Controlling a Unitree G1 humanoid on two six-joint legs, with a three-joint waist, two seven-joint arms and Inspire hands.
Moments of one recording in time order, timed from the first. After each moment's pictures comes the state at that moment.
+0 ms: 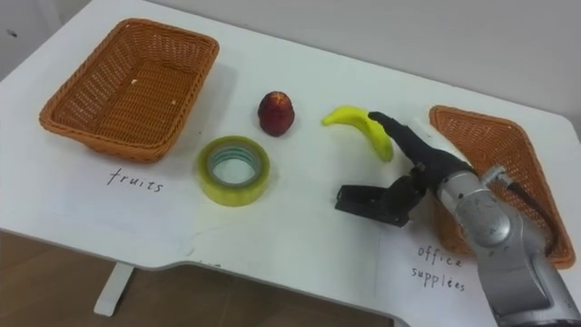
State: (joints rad) left arm 0.19 0.26 0.10 1.00 0.19 0.01 0.16; right arm -0.12 -0.54 0.07 0.16 -0.38 0.09 0.33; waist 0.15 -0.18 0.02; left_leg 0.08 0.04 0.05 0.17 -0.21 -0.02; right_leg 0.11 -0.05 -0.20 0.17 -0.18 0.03
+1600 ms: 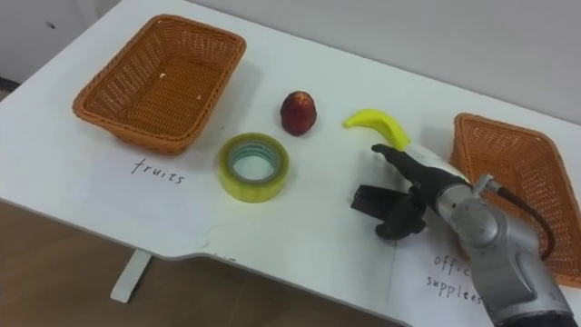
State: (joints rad) left arm 0.19 0.27 0.09 0.98 0.19 0.04 0.14; right arm -0.14 -0.54 0.11 0.23 -0.52 0.13 0.43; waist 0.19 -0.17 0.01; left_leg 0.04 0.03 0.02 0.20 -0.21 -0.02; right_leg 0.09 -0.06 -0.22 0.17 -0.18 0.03
